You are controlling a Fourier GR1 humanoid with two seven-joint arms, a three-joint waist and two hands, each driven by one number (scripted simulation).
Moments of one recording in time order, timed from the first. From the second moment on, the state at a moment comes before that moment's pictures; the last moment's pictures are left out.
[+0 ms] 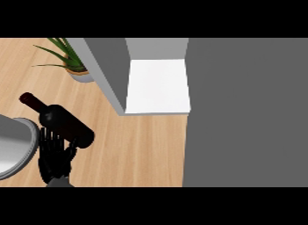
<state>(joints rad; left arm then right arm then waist) -0.20 0.06 0.36 -0.62 0.67 -0.13 -0.81 0.37 -0.13 0.13 -2.40 -0.31 0.27 0.22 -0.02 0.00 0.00</state>
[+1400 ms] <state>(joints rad) -0.24 0.17 -0.03 -0.71 0.20 -0.01 -0.83 0.39 -0.15 0.11 -2.40 -0.31 0.28 0.20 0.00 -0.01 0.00</state>
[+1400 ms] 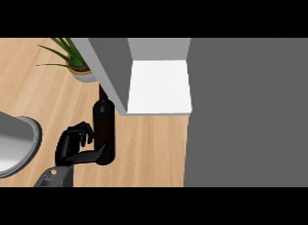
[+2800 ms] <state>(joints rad) -0.34 0.04 -0.32 -1.12 -0.04 0.42 -0.17 0.43 -0.14 0.10 -2.39 -0.32 0.31 0.17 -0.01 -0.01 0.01</state>
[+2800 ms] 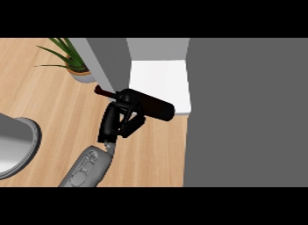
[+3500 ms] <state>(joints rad) -0.45 0.05 -0.43 -1.05 -0.02 0.66 -0.03 0.42 -0.16 0.05 -2.38 -0.33 0.35 0.15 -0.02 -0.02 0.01</state>
